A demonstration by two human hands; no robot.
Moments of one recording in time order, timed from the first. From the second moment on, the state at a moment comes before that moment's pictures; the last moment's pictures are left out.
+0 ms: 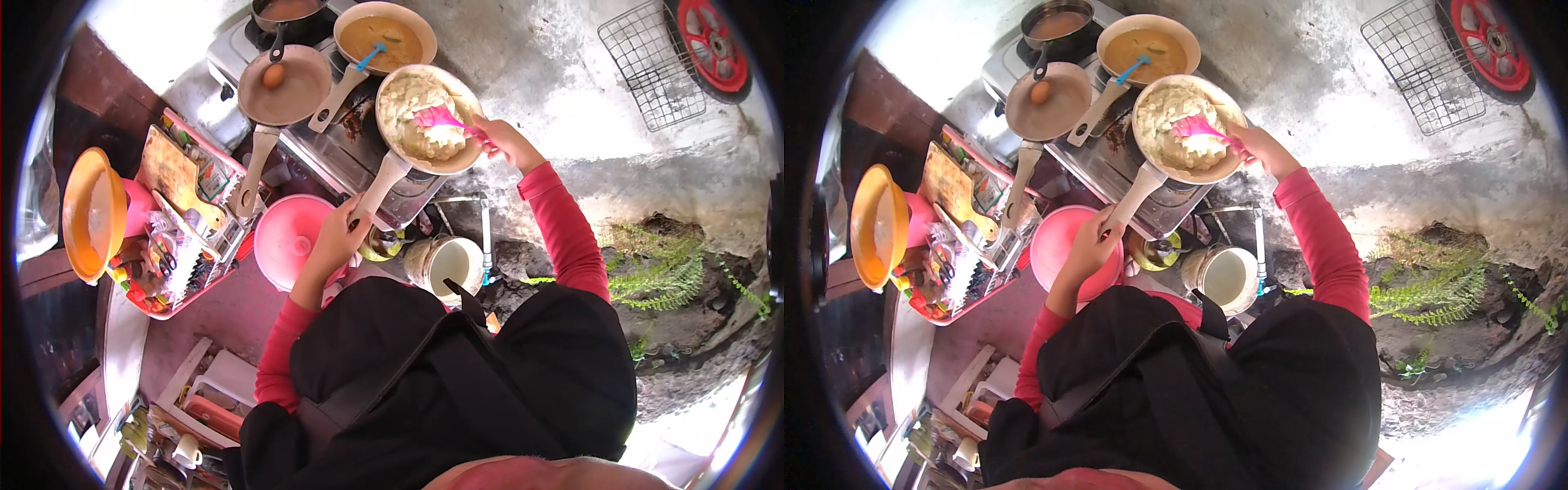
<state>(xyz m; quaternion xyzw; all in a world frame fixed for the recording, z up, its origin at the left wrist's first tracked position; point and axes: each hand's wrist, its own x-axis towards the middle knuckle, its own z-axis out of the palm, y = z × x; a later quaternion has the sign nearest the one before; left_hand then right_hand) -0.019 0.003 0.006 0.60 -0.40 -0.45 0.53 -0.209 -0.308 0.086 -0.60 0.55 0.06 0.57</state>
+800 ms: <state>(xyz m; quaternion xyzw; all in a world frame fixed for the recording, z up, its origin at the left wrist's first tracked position) -0.018 0.003 -0.008 0.59 -0.43 -0.40 0.55 -0.188 -0.262 0.113 -0.84 0.55 0.03 0.02</state>
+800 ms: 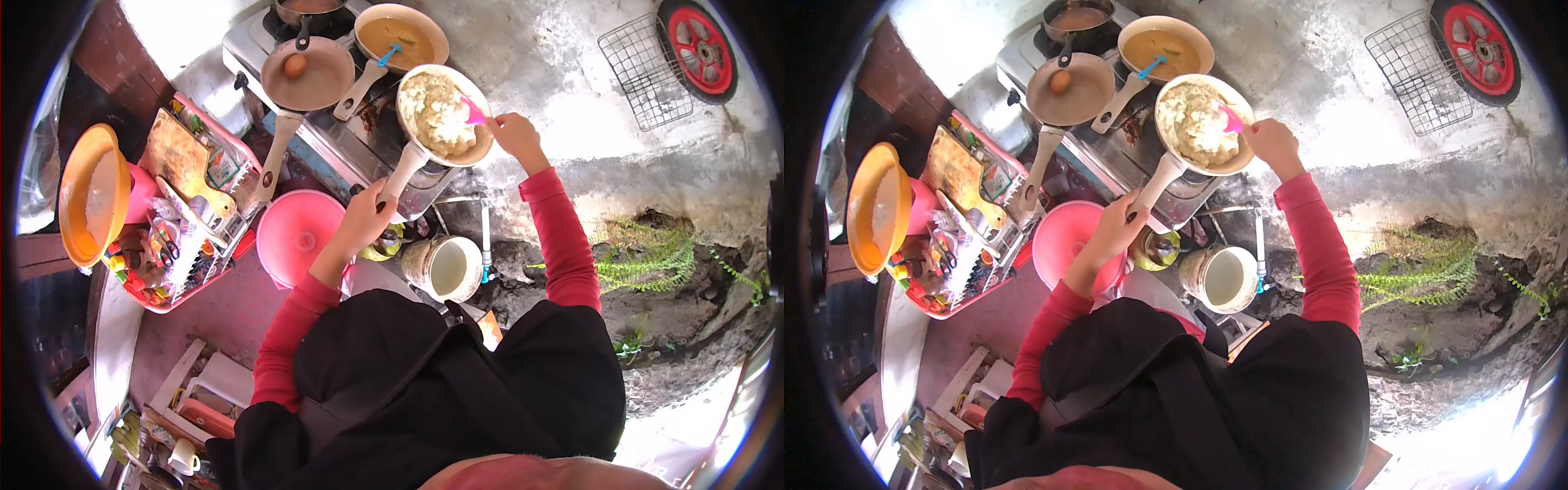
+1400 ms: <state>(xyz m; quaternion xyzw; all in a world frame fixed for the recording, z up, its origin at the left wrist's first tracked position) -0.018 0.001 -0.010 0.60 -0.40 -0.48 0.50 -0.128 -0.331 0.113 -0.88 0.44 0.18 0.04</state>
